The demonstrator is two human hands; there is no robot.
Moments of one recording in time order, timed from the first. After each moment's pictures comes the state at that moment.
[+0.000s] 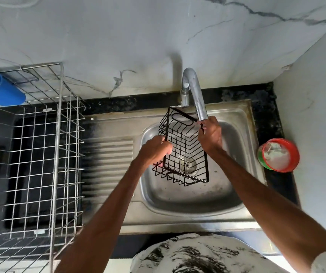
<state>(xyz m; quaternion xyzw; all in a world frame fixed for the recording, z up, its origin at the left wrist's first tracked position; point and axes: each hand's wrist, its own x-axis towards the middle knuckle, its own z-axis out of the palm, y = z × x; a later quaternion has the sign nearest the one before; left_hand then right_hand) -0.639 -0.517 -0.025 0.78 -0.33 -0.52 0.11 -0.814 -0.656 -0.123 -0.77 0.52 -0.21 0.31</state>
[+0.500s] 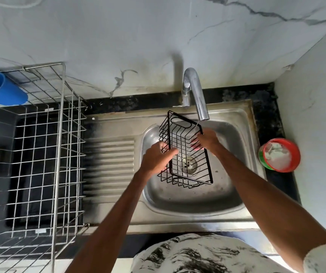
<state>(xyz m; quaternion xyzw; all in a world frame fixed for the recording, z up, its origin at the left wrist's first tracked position) -0.662 -0.493 -0.030 0.81 -0.29 -0.47 0.18 -0.801 -0.664 -0.147 -0.52 0.58 0.05 0.63</state>
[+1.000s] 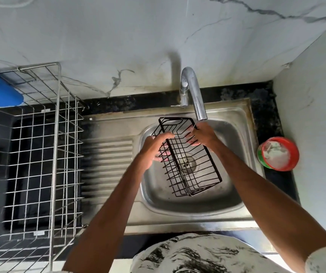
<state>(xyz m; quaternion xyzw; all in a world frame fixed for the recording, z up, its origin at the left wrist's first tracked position) -0.644 -0.527 -0.046 0.76 -0.06 -0.56 0.32 -0.795 -0.670 -0.120 -0.55 0.54 0.02 0.64</state>
